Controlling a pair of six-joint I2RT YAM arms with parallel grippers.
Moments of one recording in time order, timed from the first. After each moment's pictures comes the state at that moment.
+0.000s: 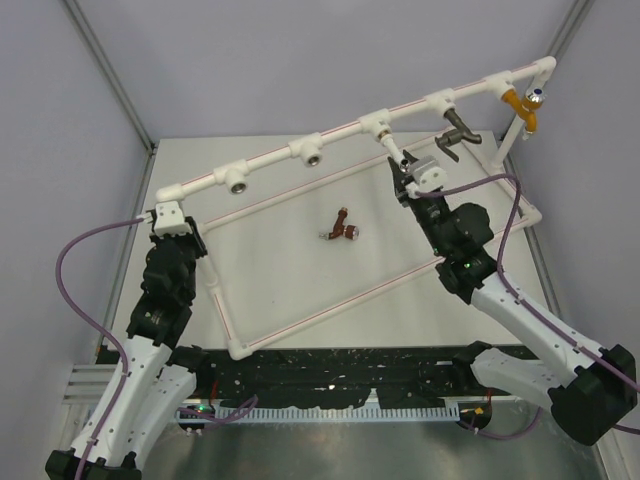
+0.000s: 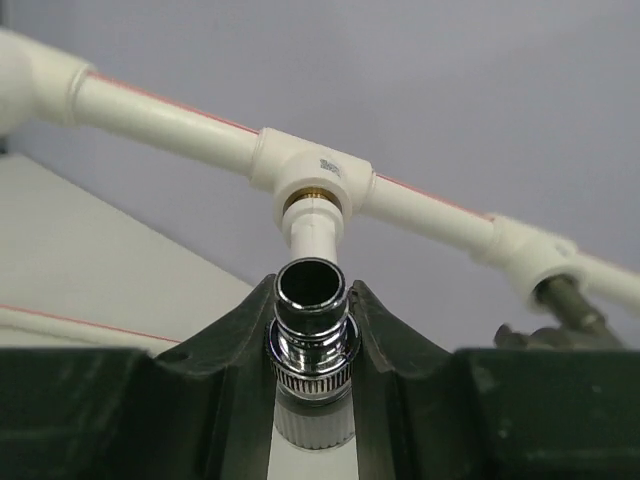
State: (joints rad) left arm -0.27 0.59 0.58 -0.09 -0.45 -0.04; right arm 0.56 1.01 0.80 0.53 0.05 -0.64
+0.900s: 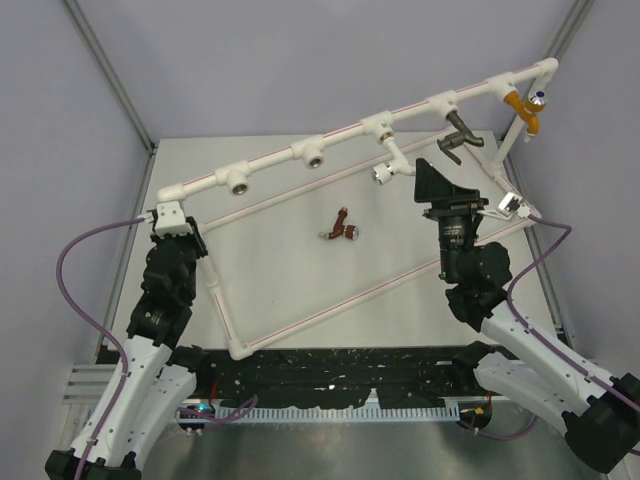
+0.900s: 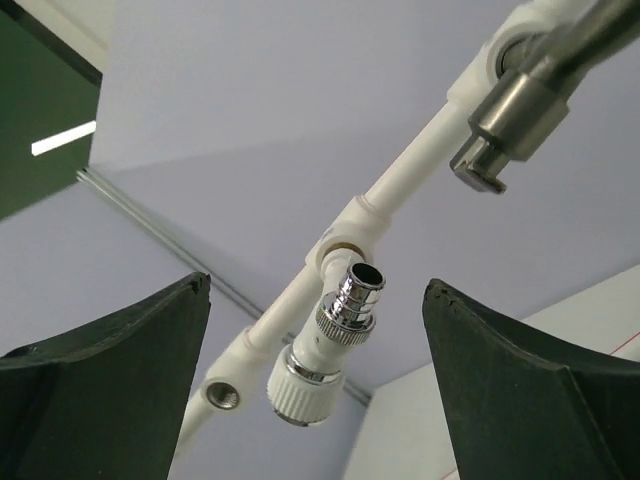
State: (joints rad) left arm -0.27 0.59 0.58 -0.09 -0.44 -0.04; right arm 0.58 0.87 0.60 0.82 0.51 0.89
